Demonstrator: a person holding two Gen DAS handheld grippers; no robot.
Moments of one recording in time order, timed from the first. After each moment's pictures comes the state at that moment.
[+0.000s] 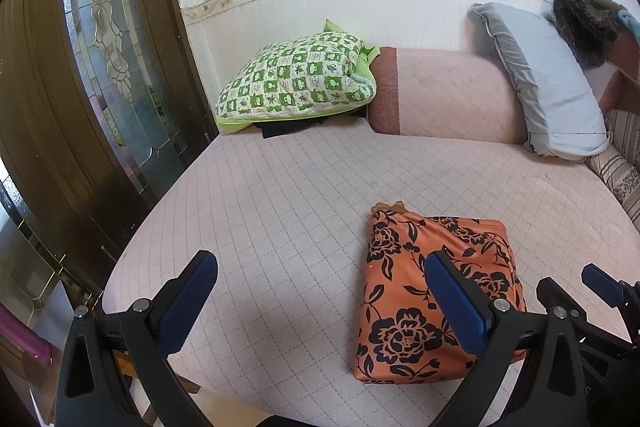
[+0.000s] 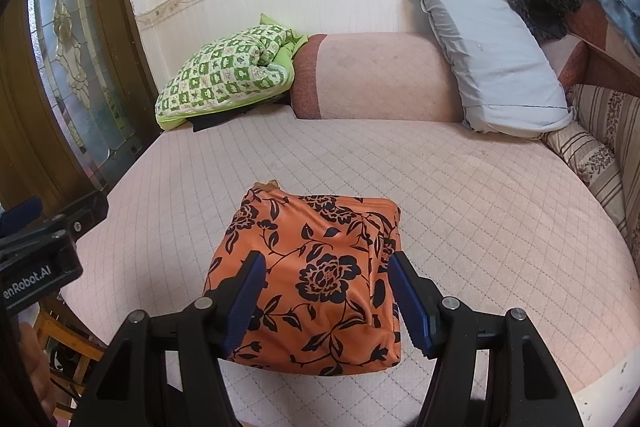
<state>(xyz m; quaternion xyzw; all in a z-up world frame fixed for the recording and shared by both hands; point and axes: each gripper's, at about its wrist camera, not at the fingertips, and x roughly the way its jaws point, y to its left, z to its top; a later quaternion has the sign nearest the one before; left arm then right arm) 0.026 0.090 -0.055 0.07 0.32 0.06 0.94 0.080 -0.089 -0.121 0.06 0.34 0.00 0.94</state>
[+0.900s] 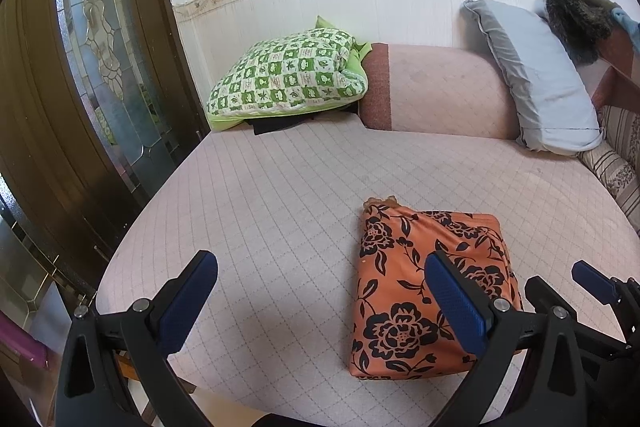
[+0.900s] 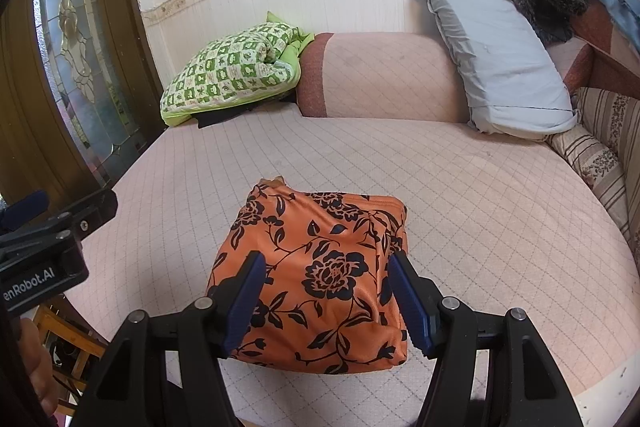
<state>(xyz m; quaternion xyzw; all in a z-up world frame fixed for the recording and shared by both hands) 0.026 0.089 -0.061 0.07 0.33 0.05 0.94 0.079 -0.082 -0.124 0.06 0.34 0.01 0.94</state>
